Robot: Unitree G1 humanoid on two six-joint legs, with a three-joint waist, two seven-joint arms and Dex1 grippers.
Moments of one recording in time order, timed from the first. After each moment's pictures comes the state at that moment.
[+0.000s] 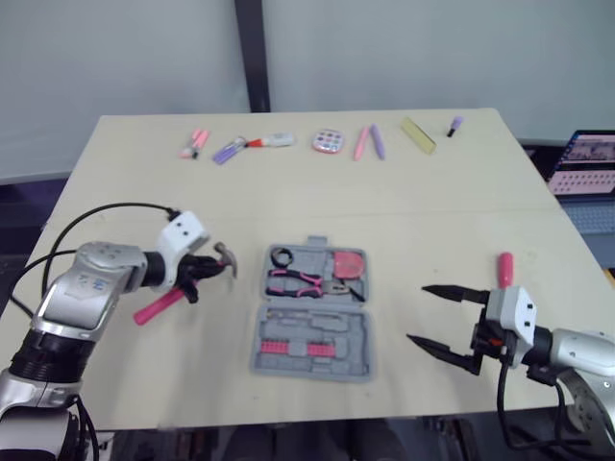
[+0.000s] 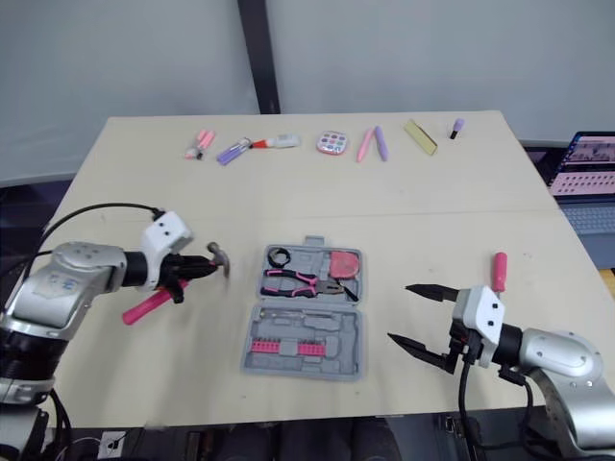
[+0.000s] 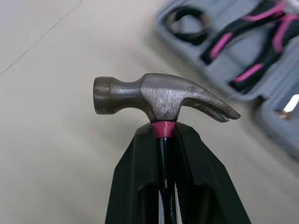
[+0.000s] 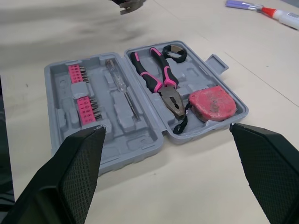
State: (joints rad) left arm -0.48 0.86 -0.13 -0.12 -0.25 0.80 -0.87; right arm 0.17 -0.76 -0.21 -0.34 0.46 0.09 1.08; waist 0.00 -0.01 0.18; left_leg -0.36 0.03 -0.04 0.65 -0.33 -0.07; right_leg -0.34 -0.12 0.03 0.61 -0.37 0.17
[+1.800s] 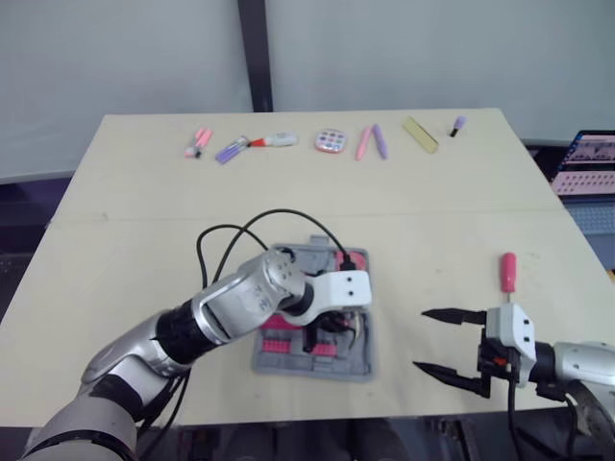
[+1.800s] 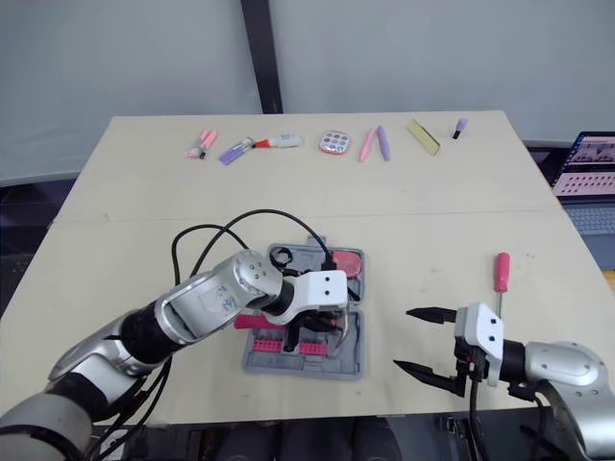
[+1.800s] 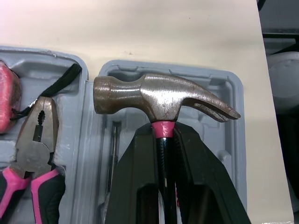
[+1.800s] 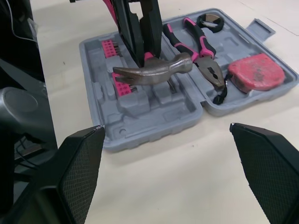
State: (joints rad) left arm -0.86 0.49 -0.79 -0.33 -0.15 1.11 -0.84; right arm 0.25 -0.81 -0.23 -0.33 0.47 0.11 1.17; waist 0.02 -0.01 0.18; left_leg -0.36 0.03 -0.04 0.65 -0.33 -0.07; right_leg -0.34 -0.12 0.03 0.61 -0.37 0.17
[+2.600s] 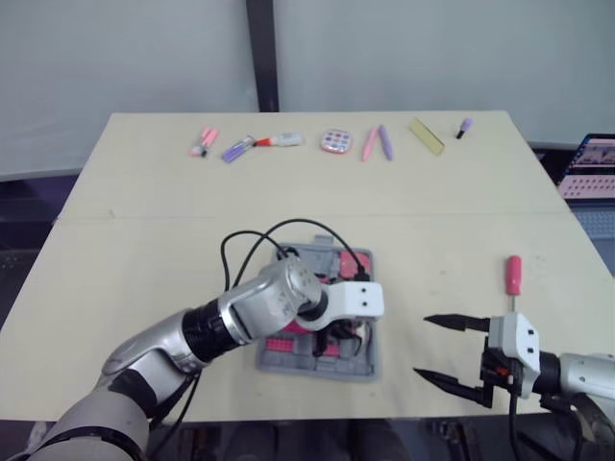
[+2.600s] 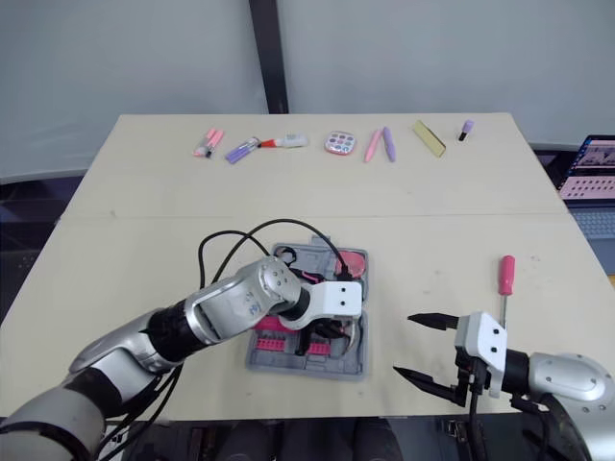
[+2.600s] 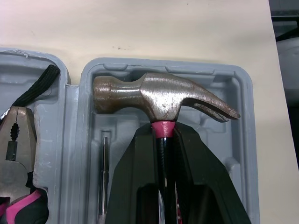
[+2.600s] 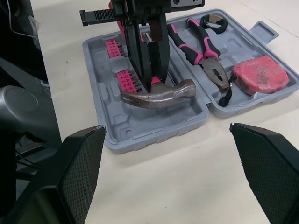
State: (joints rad) left arm -0.89 0.40 -0.88 -0.19 -0.09 1.04 -0.85; right arm 0.33 -0.80 -0.24 -0.41 0.46 0.11 1.11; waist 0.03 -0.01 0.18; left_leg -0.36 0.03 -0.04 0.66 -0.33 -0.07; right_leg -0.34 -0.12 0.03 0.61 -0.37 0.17
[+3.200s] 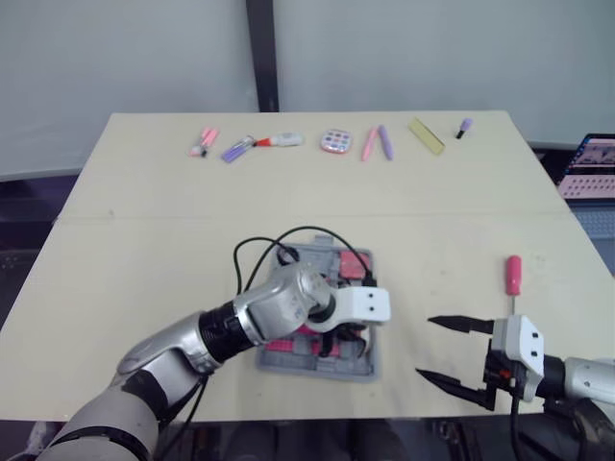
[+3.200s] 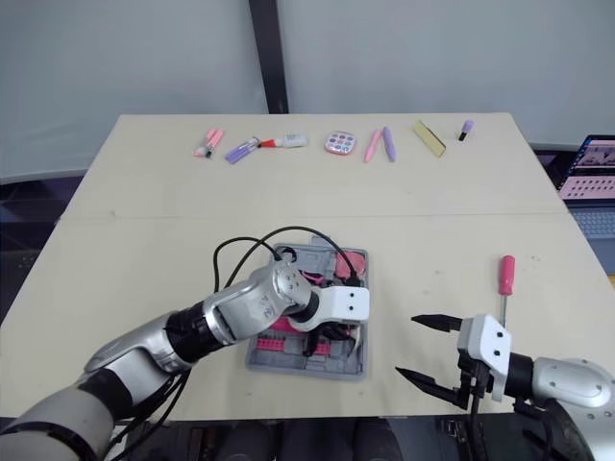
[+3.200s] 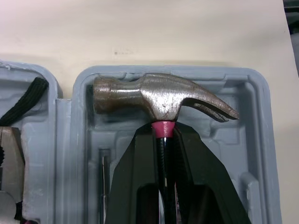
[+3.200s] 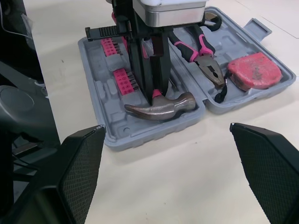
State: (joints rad) left arm -0.89 0.33 -0.91 -0.10 -0.03 0.97 -0.87; right arm 0.36 -0.80 -0.27 -0.43 0.47 0.11 1.08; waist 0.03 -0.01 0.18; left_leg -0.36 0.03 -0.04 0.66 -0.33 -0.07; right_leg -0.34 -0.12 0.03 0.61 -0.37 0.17
